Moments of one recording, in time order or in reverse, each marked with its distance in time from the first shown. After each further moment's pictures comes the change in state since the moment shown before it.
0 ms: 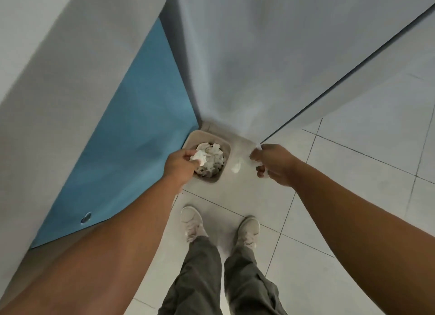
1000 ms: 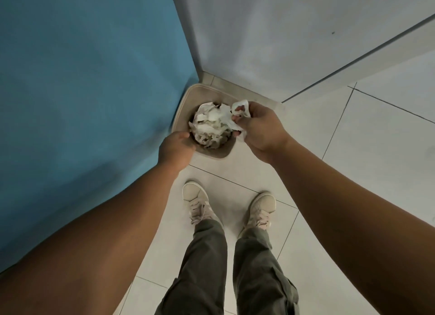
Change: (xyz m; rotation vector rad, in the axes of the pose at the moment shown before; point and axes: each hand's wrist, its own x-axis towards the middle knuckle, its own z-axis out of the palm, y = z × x) left_hand 0.123 -0.128 0.039 0.265 0.018 -0.052; right_hand 0.148 0.067 0.087 0.354 -0.029 -0.221
